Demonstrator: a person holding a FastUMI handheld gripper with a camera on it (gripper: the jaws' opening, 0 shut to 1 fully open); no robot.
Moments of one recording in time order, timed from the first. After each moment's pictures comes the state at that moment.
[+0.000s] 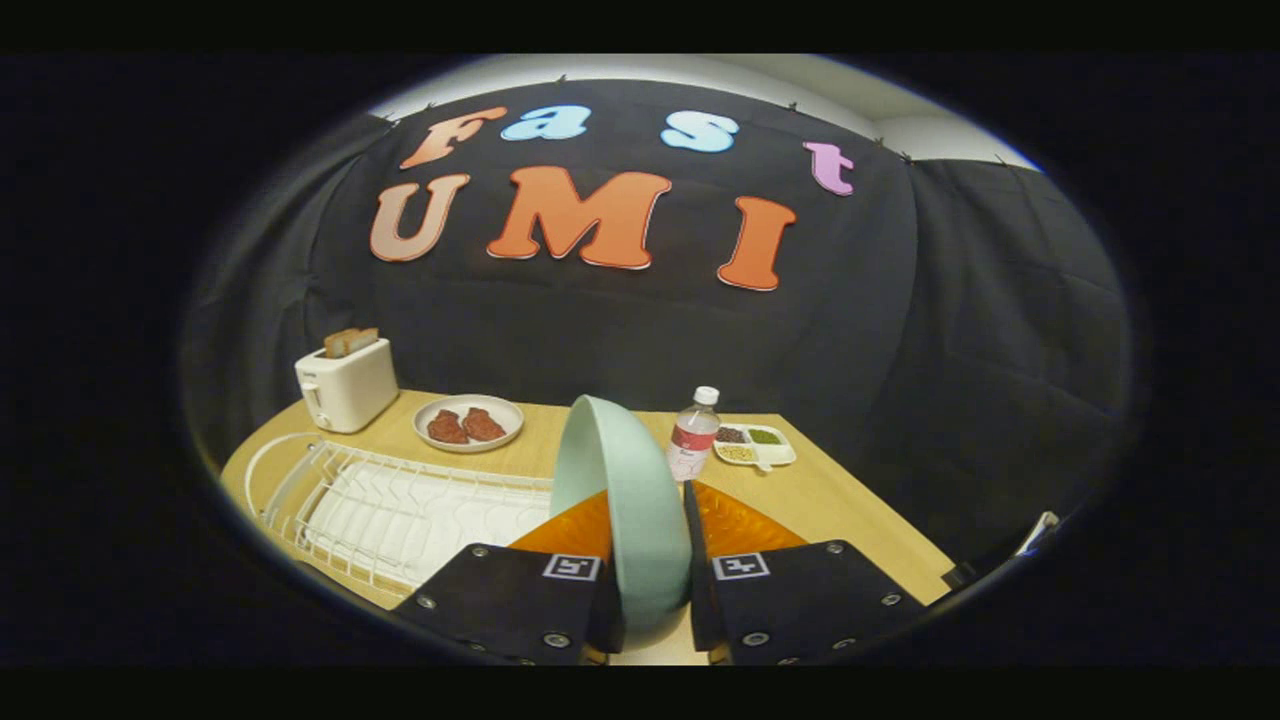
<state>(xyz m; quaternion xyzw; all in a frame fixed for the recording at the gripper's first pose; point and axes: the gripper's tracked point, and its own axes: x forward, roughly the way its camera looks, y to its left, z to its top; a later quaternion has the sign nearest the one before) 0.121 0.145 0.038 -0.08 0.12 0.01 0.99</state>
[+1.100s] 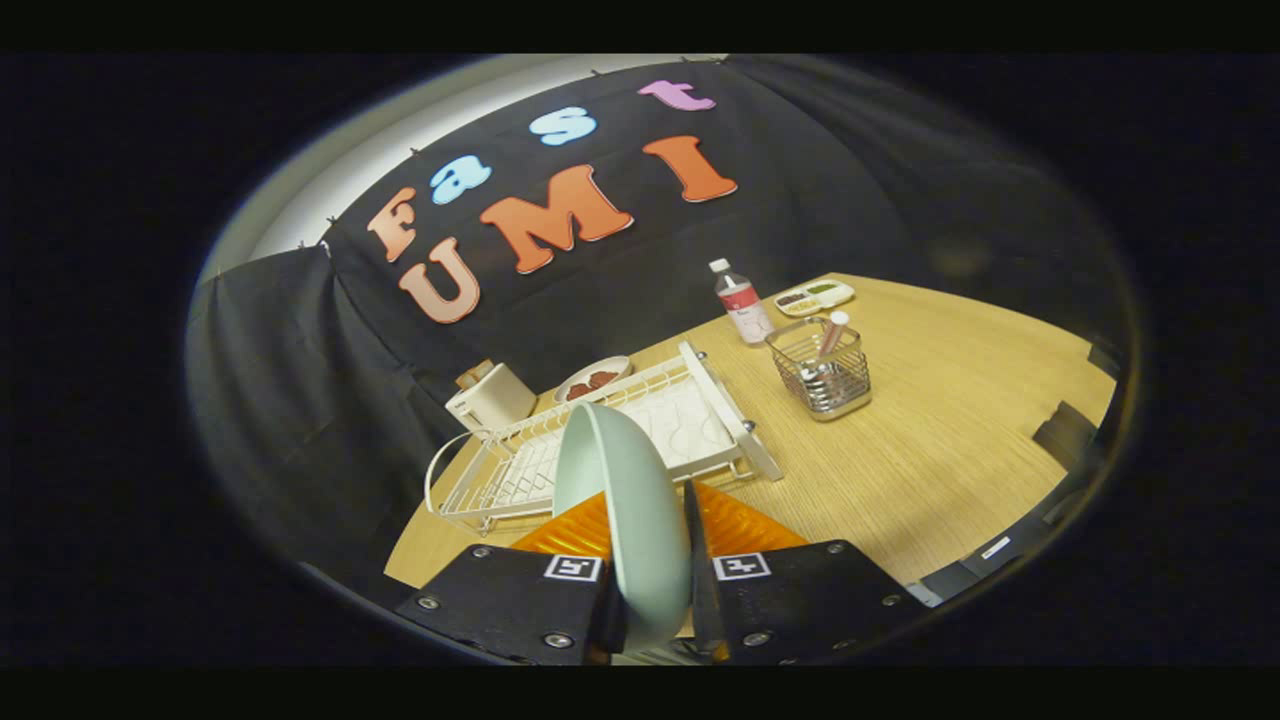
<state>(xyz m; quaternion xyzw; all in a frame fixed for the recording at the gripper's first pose) -0.034 0.143 -0.086 0.21 0.21 0.12 0.95</state>
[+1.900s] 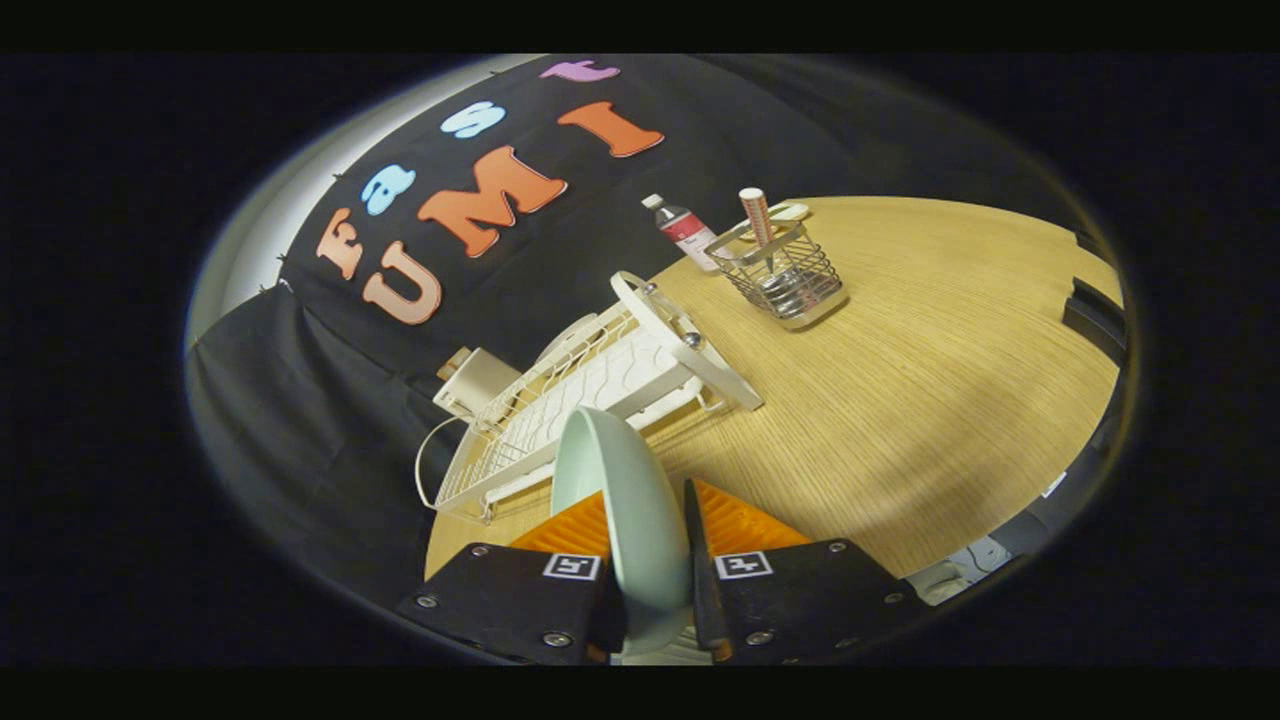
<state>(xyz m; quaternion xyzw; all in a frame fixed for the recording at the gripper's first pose) -0.036 0.149 -0.148 0.29 0.29 0.12 0.90</state>
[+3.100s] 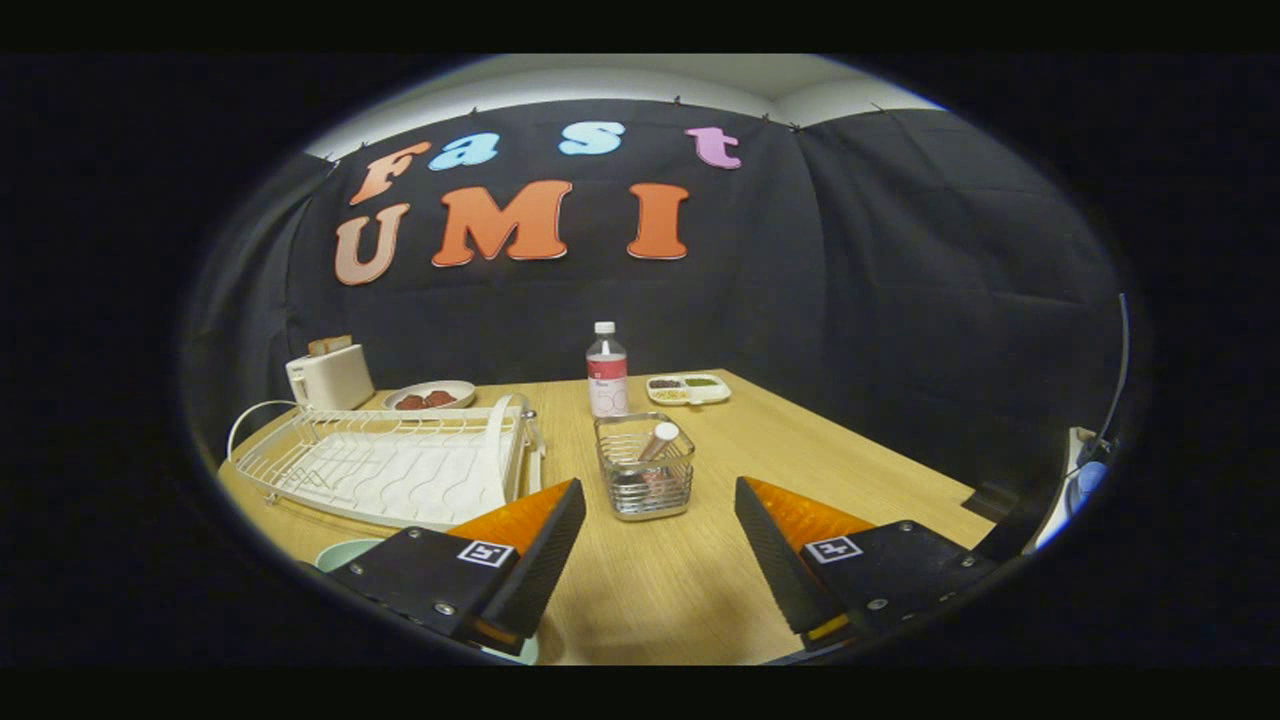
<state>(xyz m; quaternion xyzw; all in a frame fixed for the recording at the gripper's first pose) 0.054 0.016 -0.058 -0.01 0.08 -0.04 1.00</state>
